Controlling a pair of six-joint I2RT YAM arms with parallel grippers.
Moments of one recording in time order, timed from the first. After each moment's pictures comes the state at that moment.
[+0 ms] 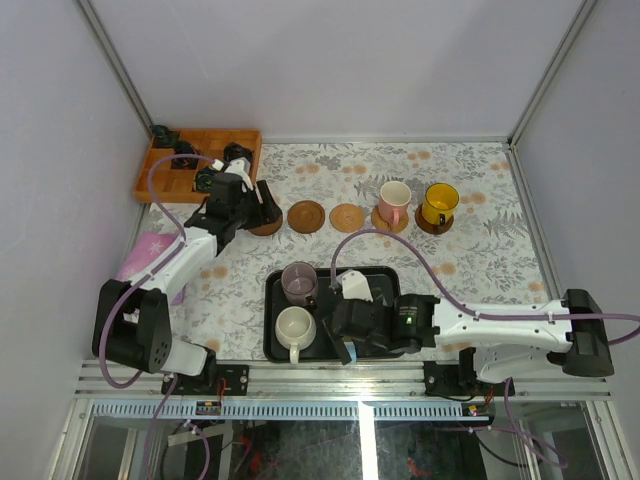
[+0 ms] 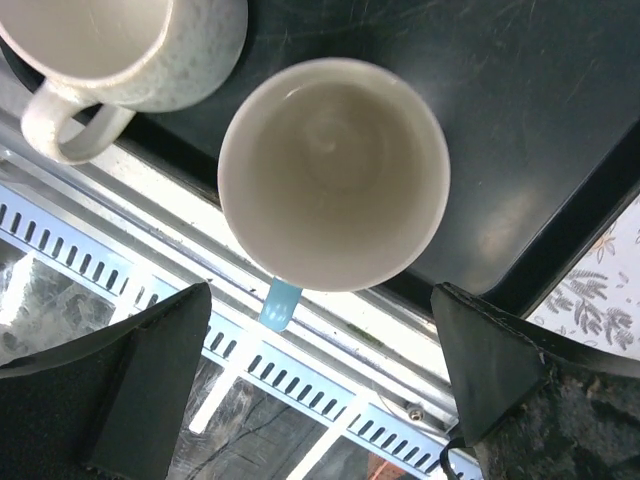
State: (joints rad) left arm -0.23 1.43 0.95 -0.14 0.13 -0.46; right arm 1.40 1.24 0.98 -0.85 0.32 0.79
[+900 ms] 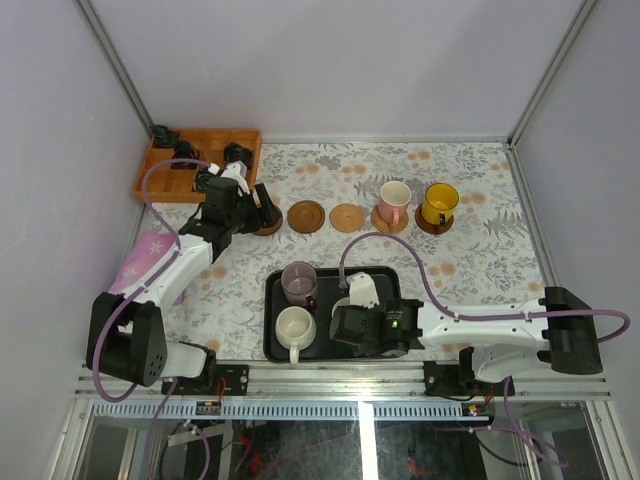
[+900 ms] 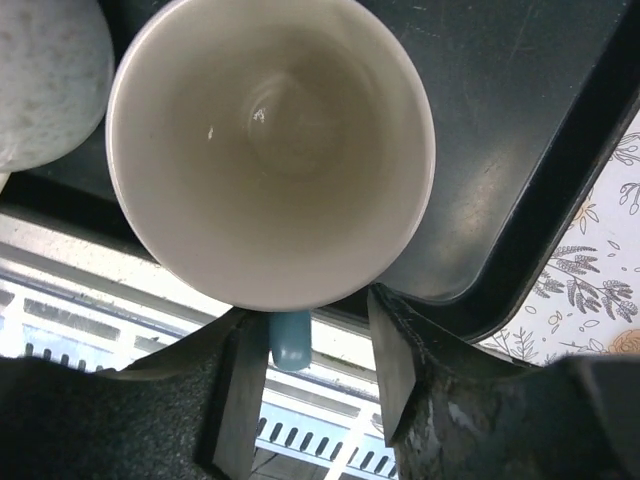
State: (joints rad) left arm -0.23 1.35 0.90 -0.15 0.14 -0.47; right arm 1.43 1.32 0.91 -0.85 0.42 0.97
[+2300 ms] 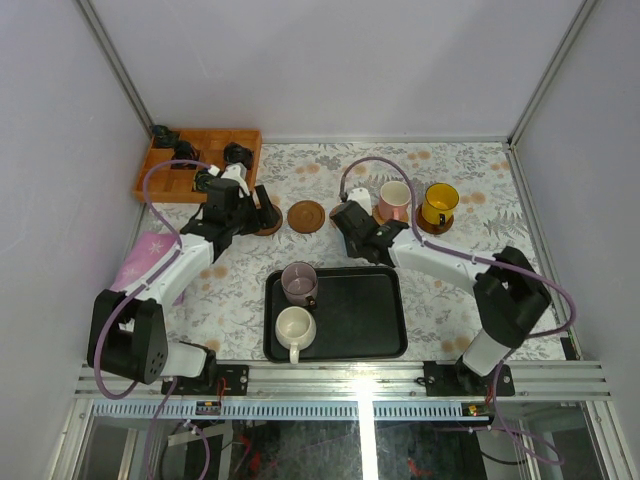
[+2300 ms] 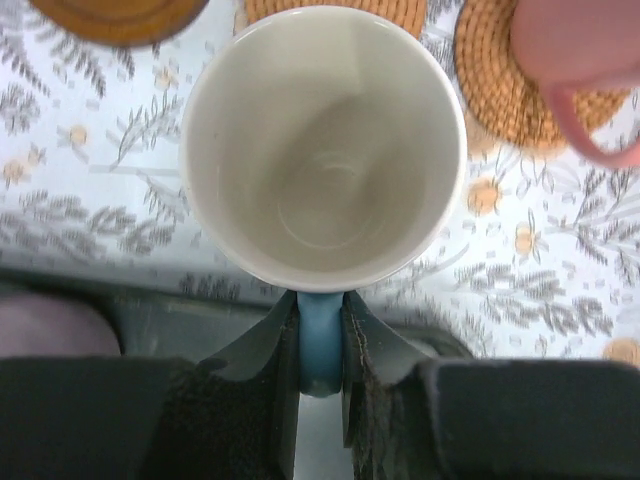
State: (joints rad) left arm -0.23 1.35 0.89 -0.16 0.11 -0.47; right arm 0.83 1.63 1.14 -0.46 0.43 0.46
